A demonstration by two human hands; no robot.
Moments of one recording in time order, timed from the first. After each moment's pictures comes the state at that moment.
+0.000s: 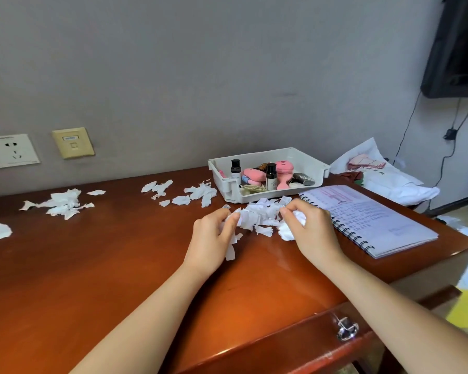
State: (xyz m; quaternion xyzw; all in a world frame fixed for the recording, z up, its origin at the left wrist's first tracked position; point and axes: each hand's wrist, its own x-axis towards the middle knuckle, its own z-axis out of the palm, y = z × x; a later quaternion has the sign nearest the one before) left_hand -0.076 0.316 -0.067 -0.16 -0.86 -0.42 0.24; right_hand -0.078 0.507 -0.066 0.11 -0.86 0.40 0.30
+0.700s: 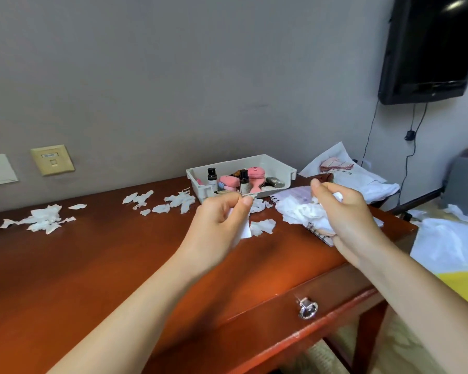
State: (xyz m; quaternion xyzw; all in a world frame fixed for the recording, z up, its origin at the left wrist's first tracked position) left_hand -0.005 0.361 0.001 -0.29 -0.79 -0.51 0.17; right_hand -0.005 0.559 -0.006 0.00 -0.68 0.68 0.25
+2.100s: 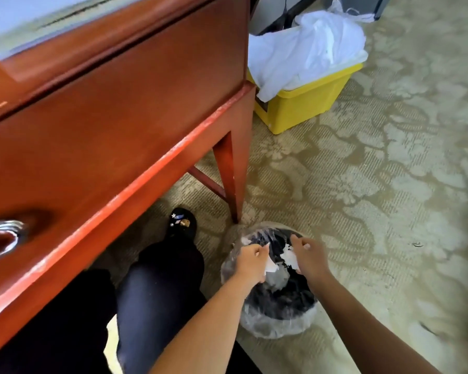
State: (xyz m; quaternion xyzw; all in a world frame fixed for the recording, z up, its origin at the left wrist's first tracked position) left_hand 0.075 0.667 -0.423 0.01 -0.79 -0.43 -0.44; right_hand 0.144 0.773 -0.413 -0.51 -0.67 0.54 0.02
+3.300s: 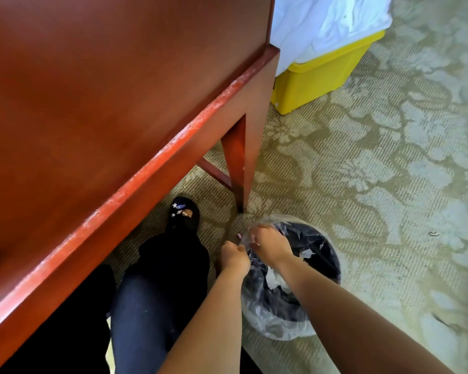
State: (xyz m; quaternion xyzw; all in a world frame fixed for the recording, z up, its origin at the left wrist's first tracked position) left_hand 0.031 0.646 -0.465 0.12 -0.87 -0.27 -0.40; right_hand 0.064 0.741 -0.490 -0.19 -0.92 0.24 -0.23
